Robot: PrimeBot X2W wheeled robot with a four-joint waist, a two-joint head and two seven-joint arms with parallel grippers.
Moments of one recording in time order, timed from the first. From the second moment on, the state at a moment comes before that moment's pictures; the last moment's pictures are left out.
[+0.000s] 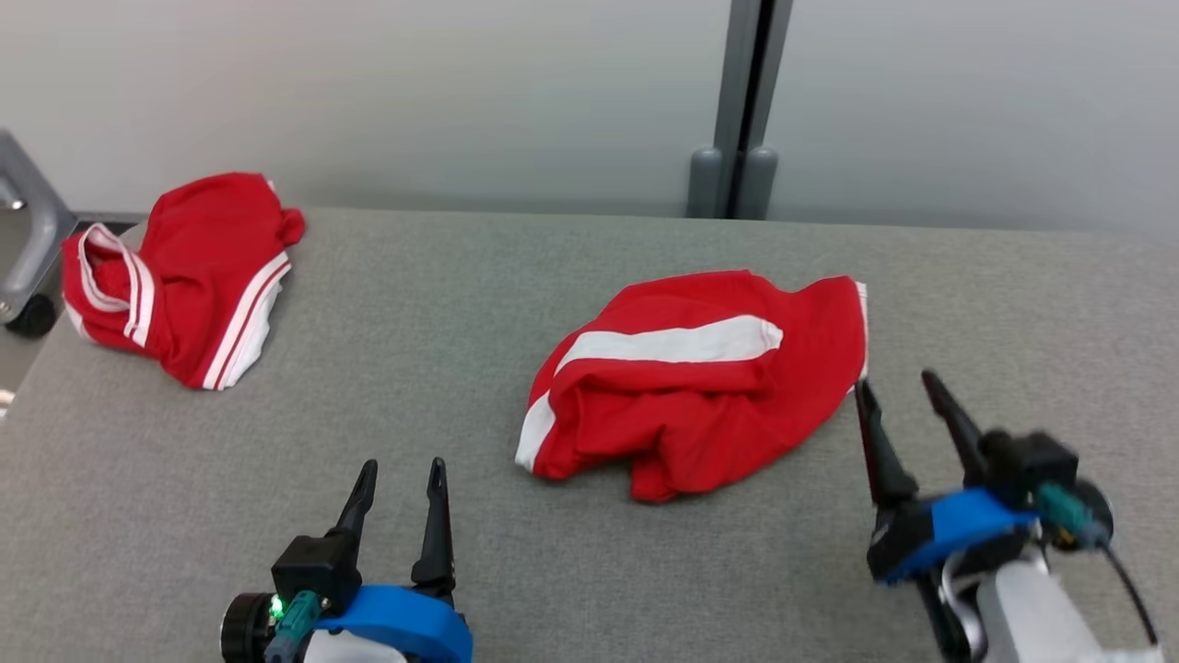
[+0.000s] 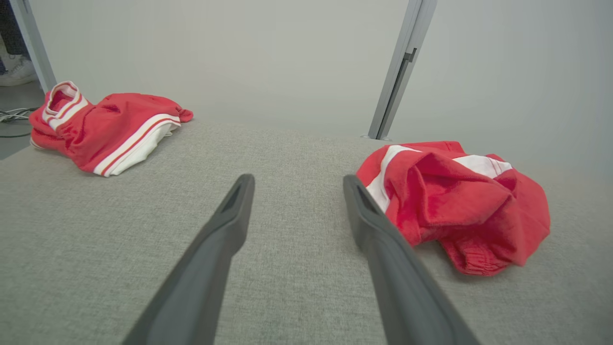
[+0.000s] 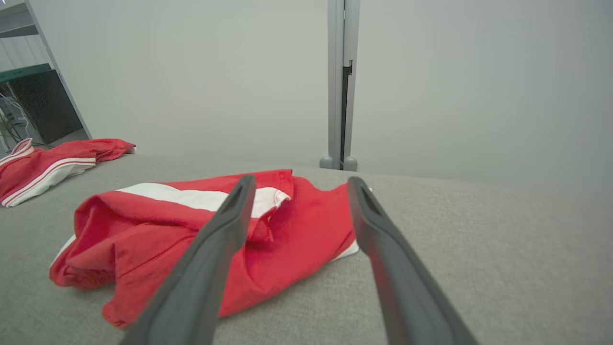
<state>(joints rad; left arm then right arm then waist) -0.09 0.08 -0.27 0.39 -0.31 0.02 -0.26 -0.24 -0.05 0.01 0.42 0.09 0.13 -0.25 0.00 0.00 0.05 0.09</state>
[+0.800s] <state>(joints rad) -0.17 0.05 -0.25 0.33 -0.30 0.02 -0.26 -0.67 -0.05 -0.10 0.93 -0.02 0.13 -0.08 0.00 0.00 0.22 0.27</state>
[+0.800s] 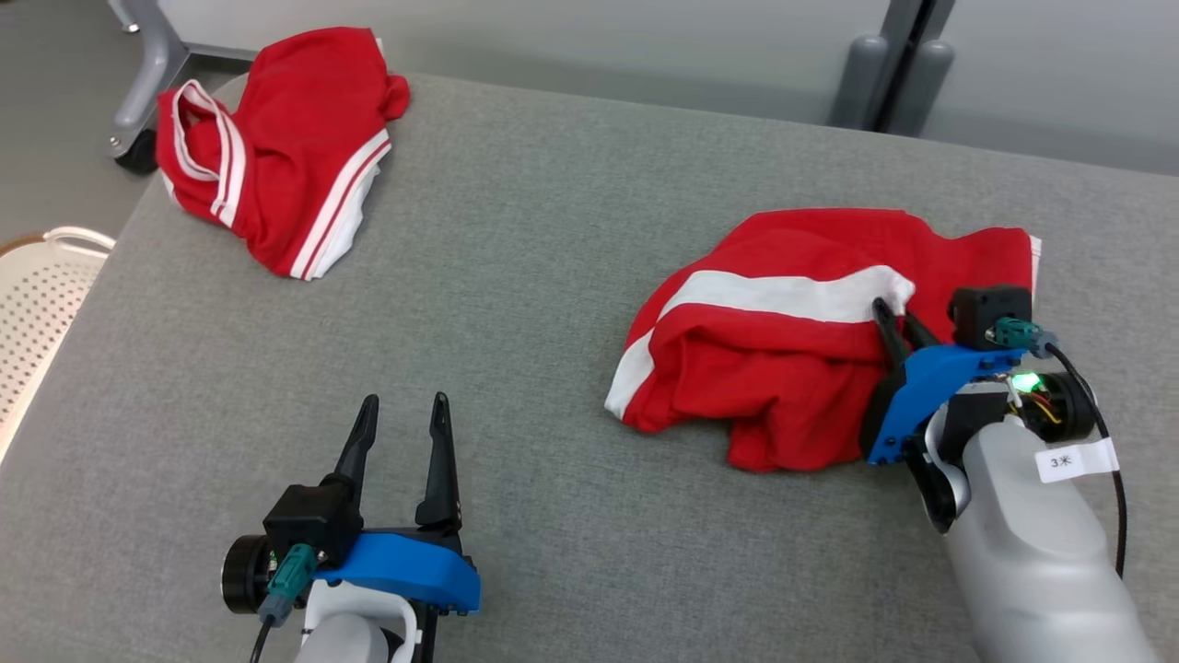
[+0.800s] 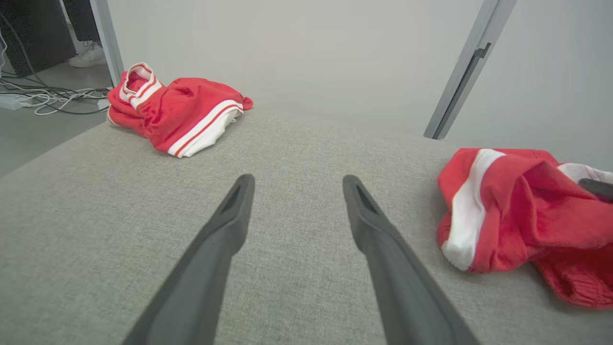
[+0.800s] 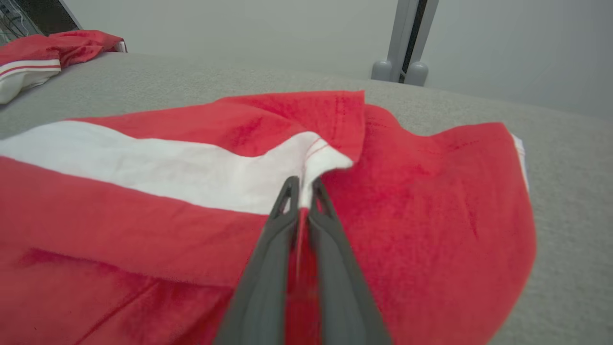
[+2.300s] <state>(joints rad) -0.12 0.05 -0.22 0.35 -0.24 -0.01 -0.26 -0.16 -0.05 -0.10 0.50 0.16 0.13 -0.17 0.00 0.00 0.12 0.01</state>
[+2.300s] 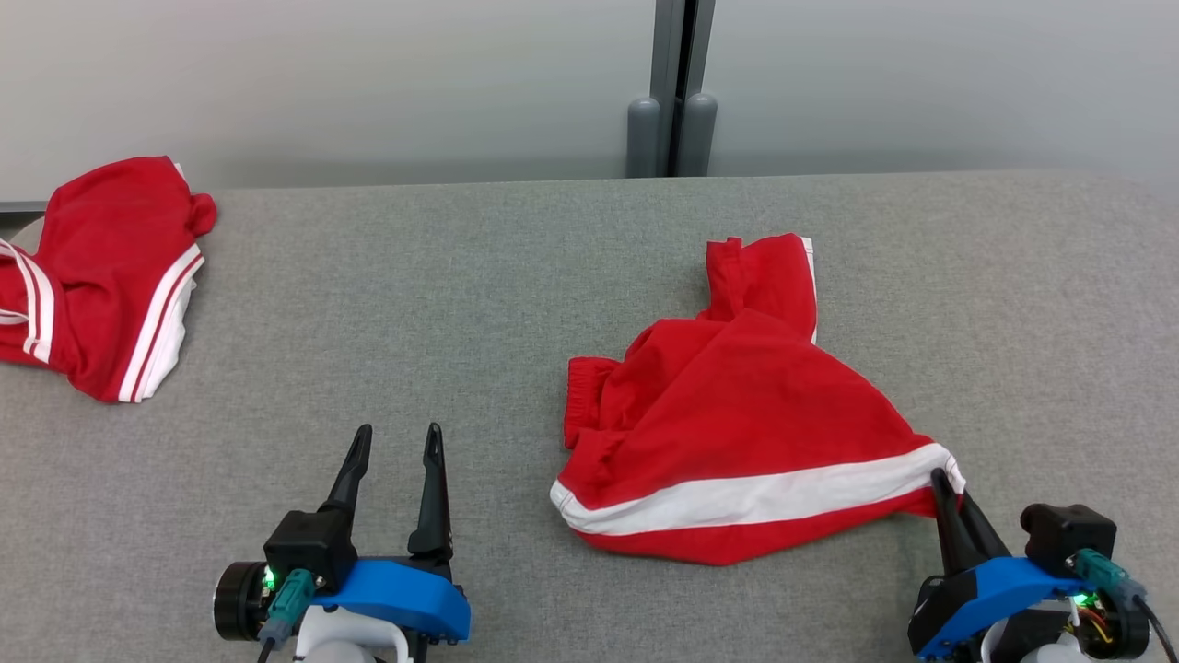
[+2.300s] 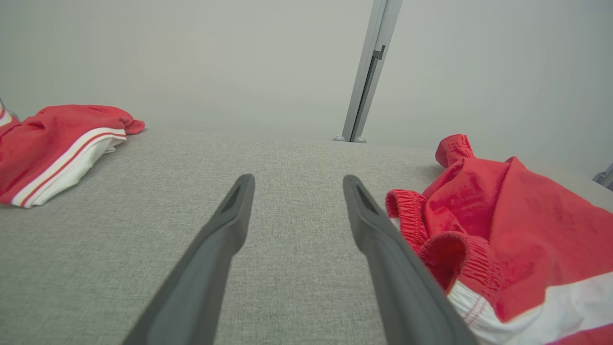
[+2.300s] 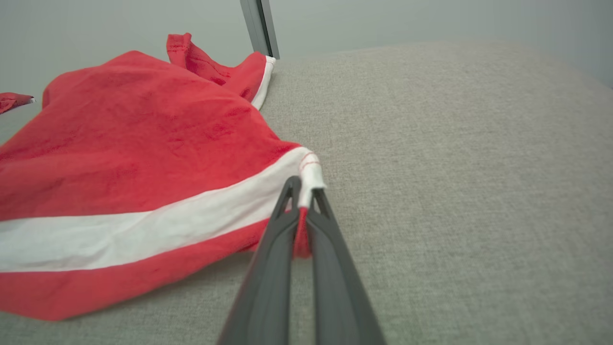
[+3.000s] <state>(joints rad) -0.11 0.05 -0.23 0.34 -0.25 -0.01 -0.26 -0.12 -0.05 -0.17 0.53 0.06 0.13 -0.22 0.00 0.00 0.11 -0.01</state>
